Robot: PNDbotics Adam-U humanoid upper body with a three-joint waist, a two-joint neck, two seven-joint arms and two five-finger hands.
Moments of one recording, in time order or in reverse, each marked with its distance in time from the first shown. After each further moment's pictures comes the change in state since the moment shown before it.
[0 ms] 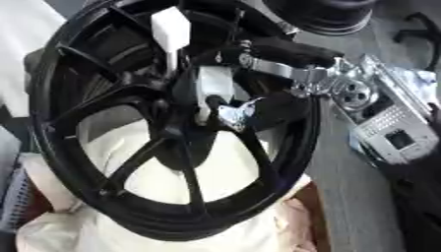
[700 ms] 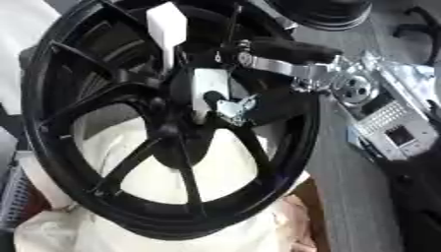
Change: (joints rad) left arm -0.007 -0.005 0.000 0.000 -0.012 -0.001 -0.007; right arm 0.001 0.001 -0.017 0.000 -0.025 -0.005 0.039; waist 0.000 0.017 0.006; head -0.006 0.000
